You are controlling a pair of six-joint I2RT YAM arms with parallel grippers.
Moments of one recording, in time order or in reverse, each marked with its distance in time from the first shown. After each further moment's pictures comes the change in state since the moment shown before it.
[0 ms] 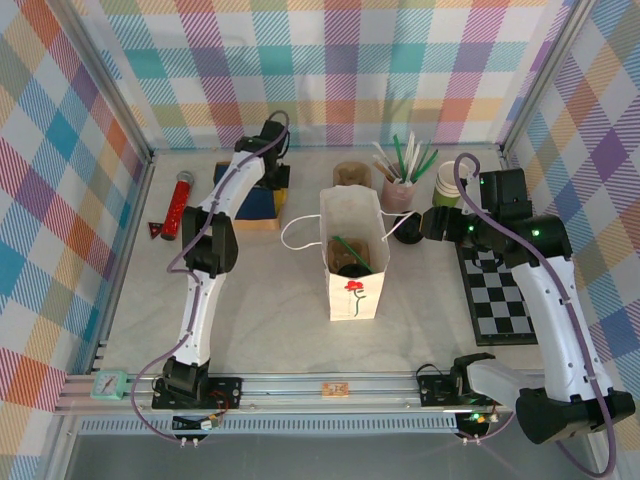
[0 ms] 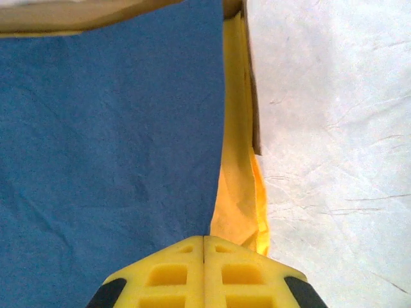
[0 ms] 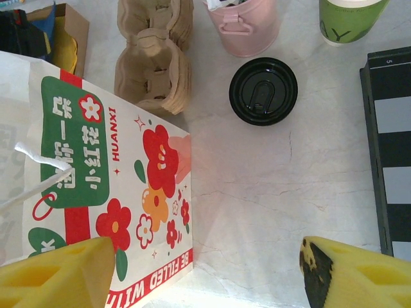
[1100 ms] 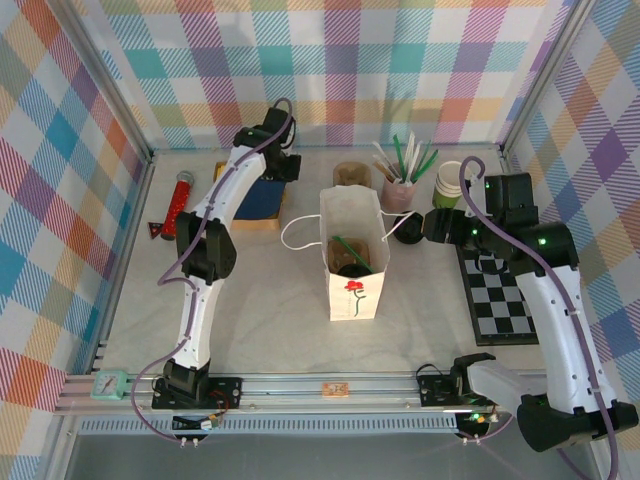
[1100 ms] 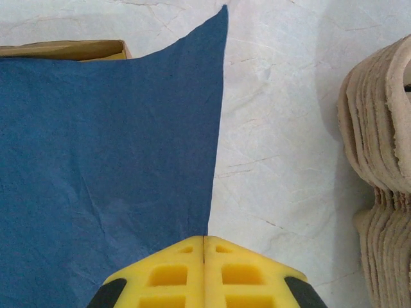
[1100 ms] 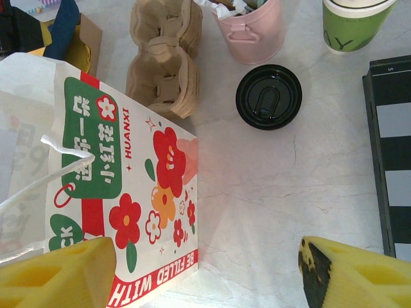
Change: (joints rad) left arm -0.039 -0.112 0.000 -0.033 0.132 -0.008; right arm 0.000 -0.042 -0.002 0.000 -0.010 0.000
